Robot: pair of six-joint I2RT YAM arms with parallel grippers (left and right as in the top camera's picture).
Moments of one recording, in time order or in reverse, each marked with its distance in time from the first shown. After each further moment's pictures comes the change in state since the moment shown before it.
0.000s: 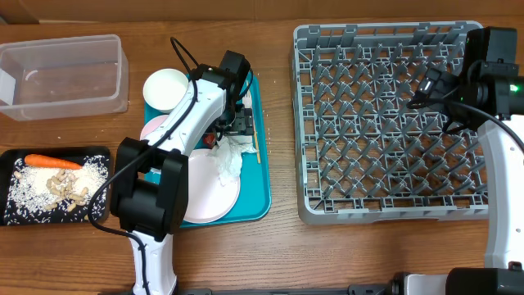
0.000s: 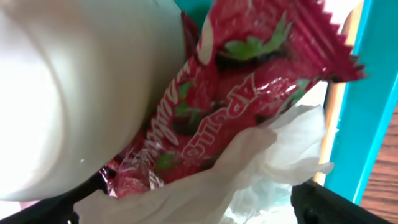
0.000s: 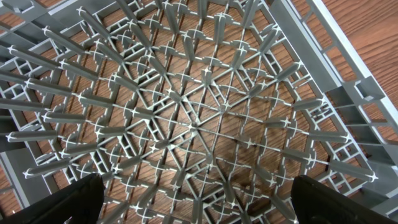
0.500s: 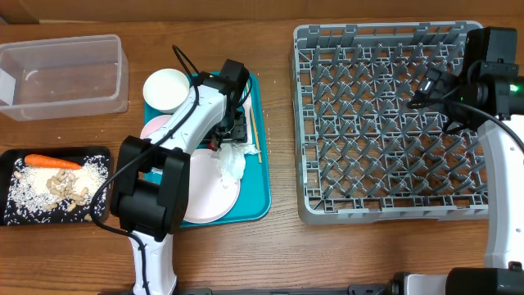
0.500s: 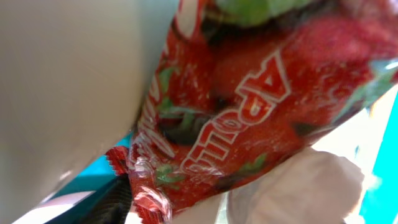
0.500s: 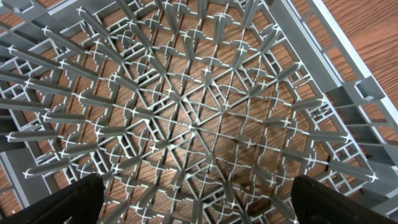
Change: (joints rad) left arm 0.000 0.000 -0.076 0.040 -0.005 0.006; right arm 0.000 0.000 0.000 0.000 0.001 0.000
